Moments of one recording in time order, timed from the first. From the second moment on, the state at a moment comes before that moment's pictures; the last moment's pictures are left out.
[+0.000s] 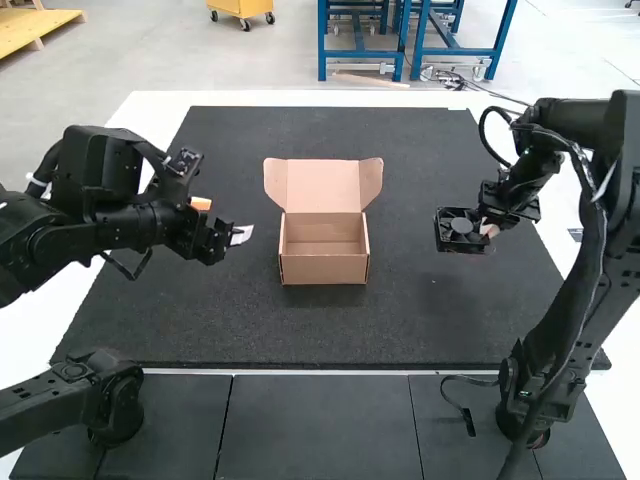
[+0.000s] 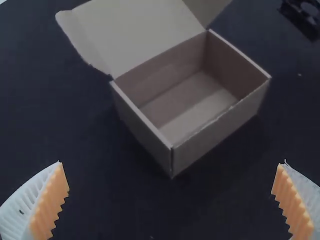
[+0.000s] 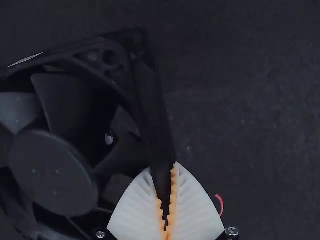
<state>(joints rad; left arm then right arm) -0.49 0.63 0.71 -0.64 0.11 0.08 -0.10 1.67 1.26 -1.04 -0.16 0.08</state>
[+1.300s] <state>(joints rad) -0.49 0.54 0.69 -0.70 0.10 0.08 0.15 1.19 1.11 -1.19 -0.31 0.25</state>
